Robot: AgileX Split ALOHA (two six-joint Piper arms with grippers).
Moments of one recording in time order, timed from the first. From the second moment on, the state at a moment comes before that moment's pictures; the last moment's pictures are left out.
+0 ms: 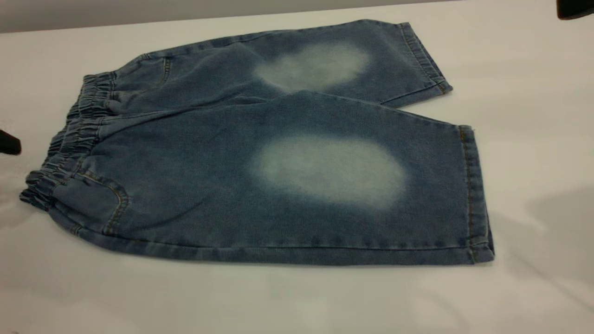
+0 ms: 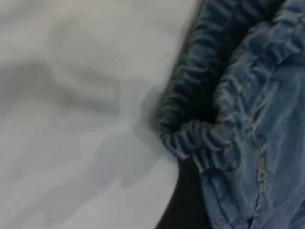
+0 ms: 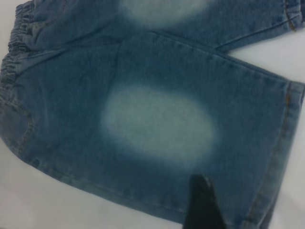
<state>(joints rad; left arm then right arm) 0.56 1.98 -0.74 -1.12 0.78 1.04 0.09 1.15 -0.55 0.89 0.55 -0.64</state>
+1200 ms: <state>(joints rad) 0.44 2.15 -0.82 -0.99 0.85 0.81 0.09 1.23 -0.55 0.92 0.56 -0.66</state>
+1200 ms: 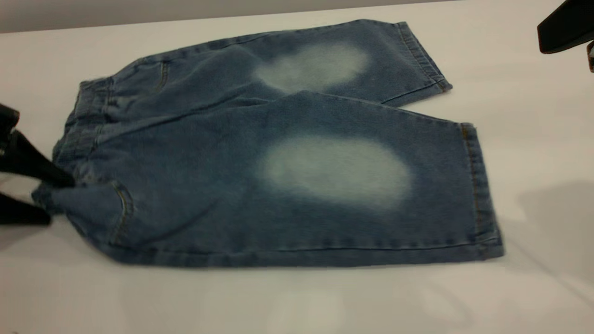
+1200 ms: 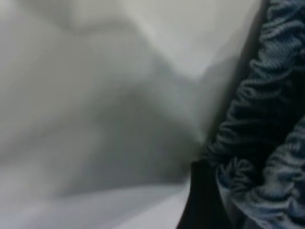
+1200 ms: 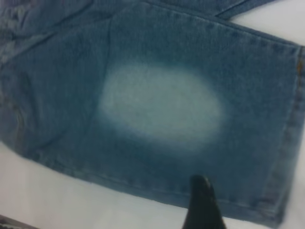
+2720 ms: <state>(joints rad) 0.44 2.10 -0.94 -0.70 1.03 0.52 0.09 1.23 -0.55 0.92 0.51 -0.69</state>
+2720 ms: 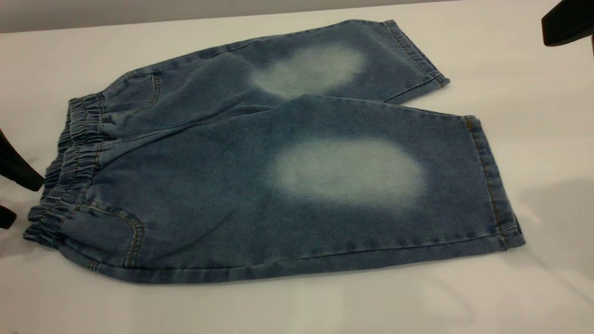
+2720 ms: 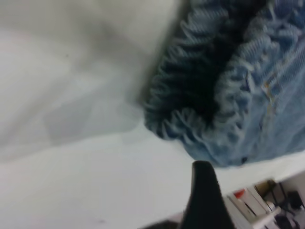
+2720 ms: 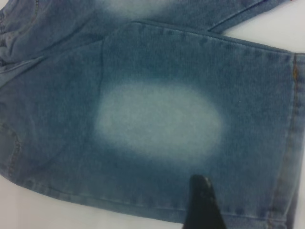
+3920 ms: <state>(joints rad) 0.44 2.23 -0.94 -0.77 0.92 0.55 0.09 1.23 -0.55 0.92 0.52 -0.70</state>
